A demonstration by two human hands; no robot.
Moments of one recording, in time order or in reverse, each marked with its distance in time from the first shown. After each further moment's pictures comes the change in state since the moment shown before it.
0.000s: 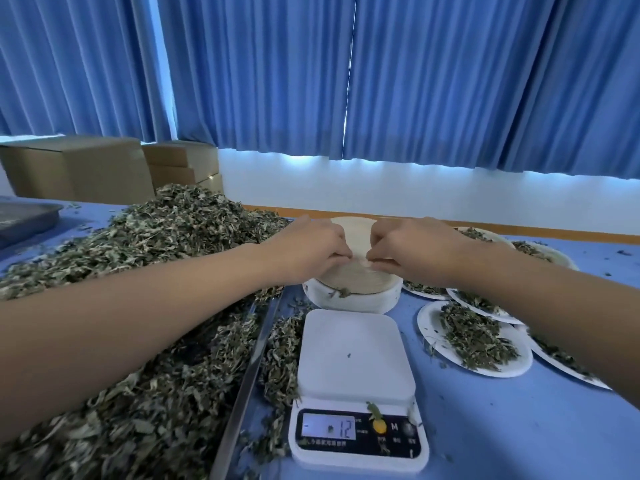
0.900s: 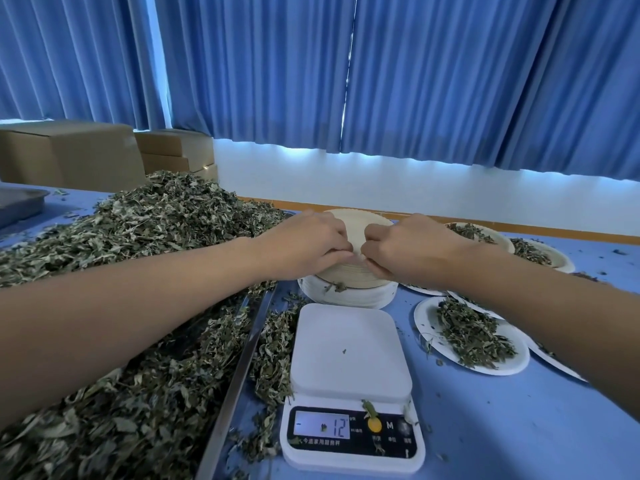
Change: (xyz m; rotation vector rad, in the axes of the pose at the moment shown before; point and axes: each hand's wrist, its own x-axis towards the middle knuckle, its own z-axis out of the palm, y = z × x) left_hand 0.000 -0.001 0.008 -0.067 0.103 0.119; right_hand 0.007 -0.009 0.017 -0.295 0.072 -0.099
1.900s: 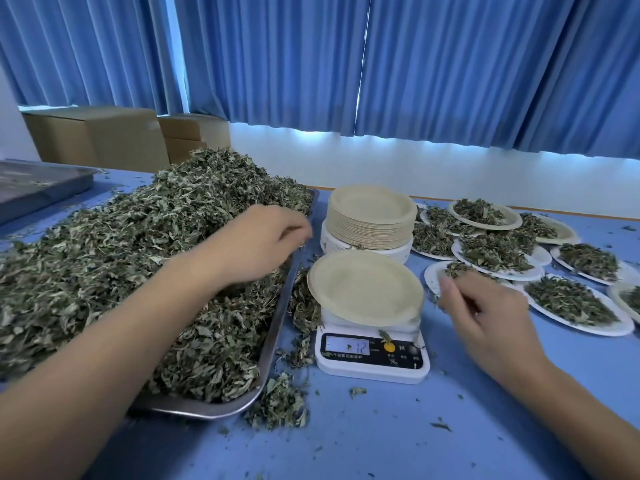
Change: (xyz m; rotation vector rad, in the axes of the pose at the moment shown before) left_hand -0.125 0.042 -0.048 -0.286 0.011 -0.458; right_hand -0.134 -0.111 0.015 0.854 0.596 0.668
